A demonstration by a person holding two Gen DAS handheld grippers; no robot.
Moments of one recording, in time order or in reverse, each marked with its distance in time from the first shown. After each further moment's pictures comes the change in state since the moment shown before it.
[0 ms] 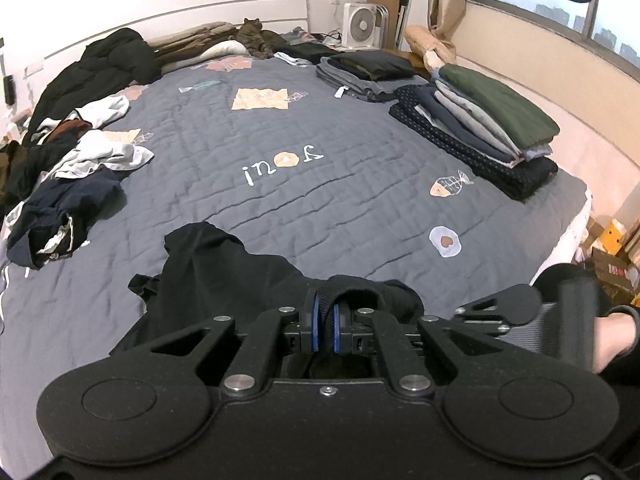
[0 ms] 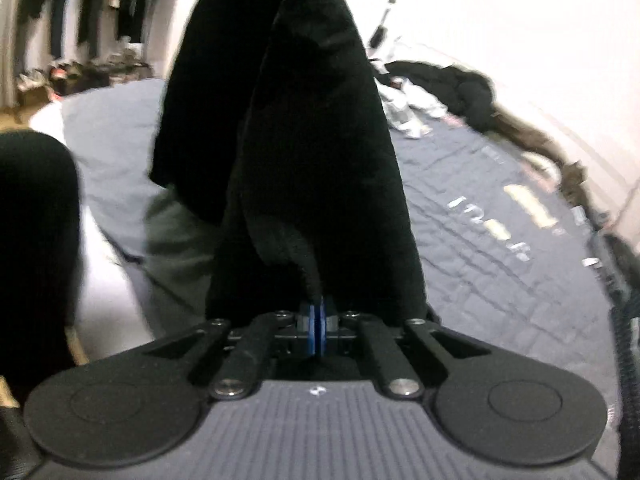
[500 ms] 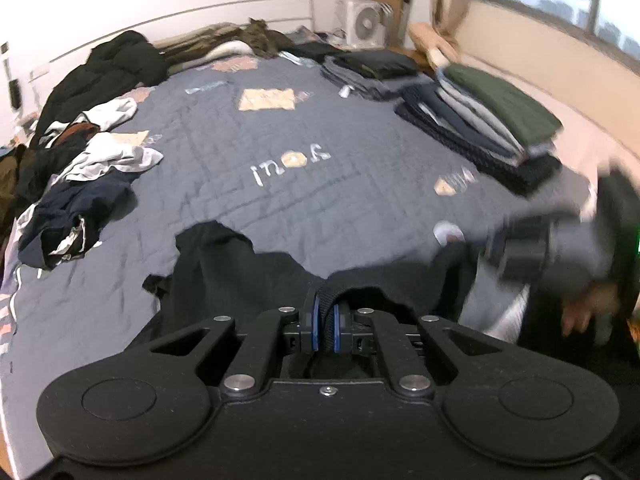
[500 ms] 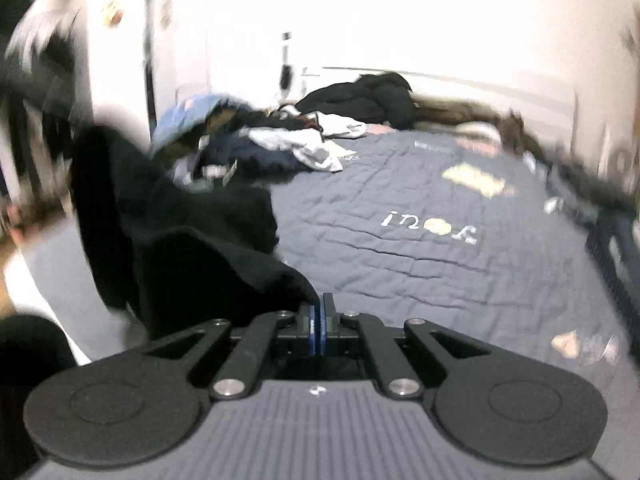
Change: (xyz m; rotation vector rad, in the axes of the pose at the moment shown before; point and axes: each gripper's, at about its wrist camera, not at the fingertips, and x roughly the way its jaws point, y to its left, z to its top) left arm -0.026 0.002 -0.009 0.017 0.033 0.015; right arm -0.055 -0.083 0.018 0.409 -0.151 -0.013
